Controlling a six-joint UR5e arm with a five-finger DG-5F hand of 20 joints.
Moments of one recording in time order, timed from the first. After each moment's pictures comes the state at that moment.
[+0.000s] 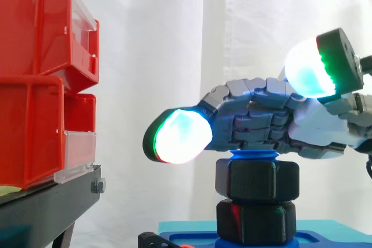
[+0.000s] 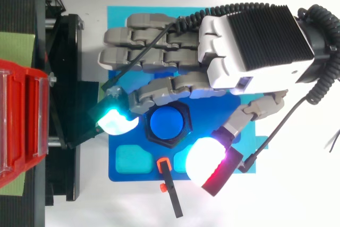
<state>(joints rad) 0.05 -2.24 -1.37 -2.48 -1.74 -1.02</state>
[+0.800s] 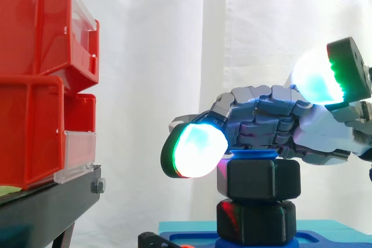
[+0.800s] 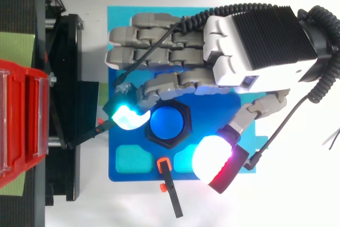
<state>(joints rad) 0.05 -2.24 -1.41 -2.40 -1.74 -1.02</state>
